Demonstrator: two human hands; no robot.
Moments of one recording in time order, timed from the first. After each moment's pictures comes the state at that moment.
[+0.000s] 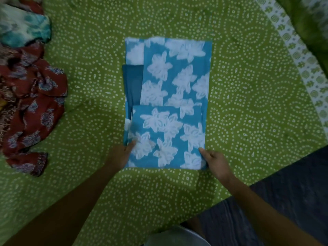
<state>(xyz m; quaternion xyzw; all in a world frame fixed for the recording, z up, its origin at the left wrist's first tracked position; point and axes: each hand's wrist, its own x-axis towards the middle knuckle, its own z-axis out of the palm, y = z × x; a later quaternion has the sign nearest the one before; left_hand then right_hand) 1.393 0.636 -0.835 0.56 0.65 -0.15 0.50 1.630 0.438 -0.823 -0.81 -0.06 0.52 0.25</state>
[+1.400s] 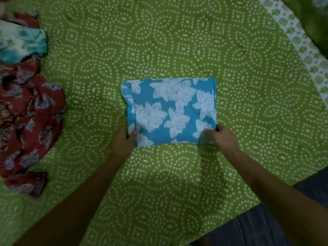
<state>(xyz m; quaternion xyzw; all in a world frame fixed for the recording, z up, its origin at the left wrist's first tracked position) 1.437 0.699 -0.857 0.65 0.62 0.00 0.44 1.695 0.534 -0.840 -0.88 -0.10 0.42 0.21</state>
